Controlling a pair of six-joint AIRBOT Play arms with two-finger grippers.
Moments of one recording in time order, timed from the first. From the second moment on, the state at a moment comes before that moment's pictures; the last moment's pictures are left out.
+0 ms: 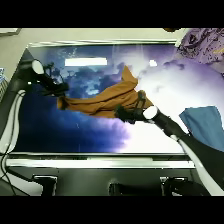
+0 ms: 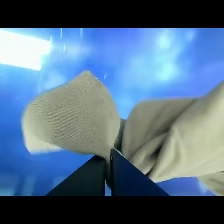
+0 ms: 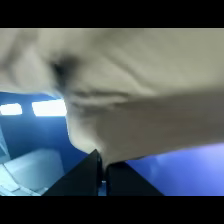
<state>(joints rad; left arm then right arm) -0.07 -1.76 1.81 1.46 -1.43 -1.80 0.42 -1.34 0.95 -0.68 0.62 1.73</state>
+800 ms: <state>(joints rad) 0.06 -0.74 1.81 1.49 -1.09 -1.84 0.17 -0.71 1.62 -1.25 1.10 1.73</state>
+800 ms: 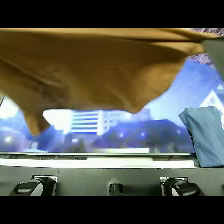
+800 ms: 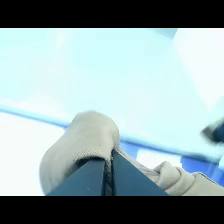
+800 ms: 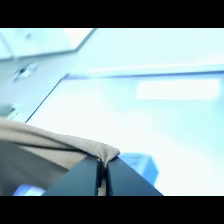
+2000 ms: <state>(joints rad) 0.00 -1.82 1.67 1.45 -0.96 -1.84 0.17 -1.82 1.63 -1.27 0.91 1.95</state>
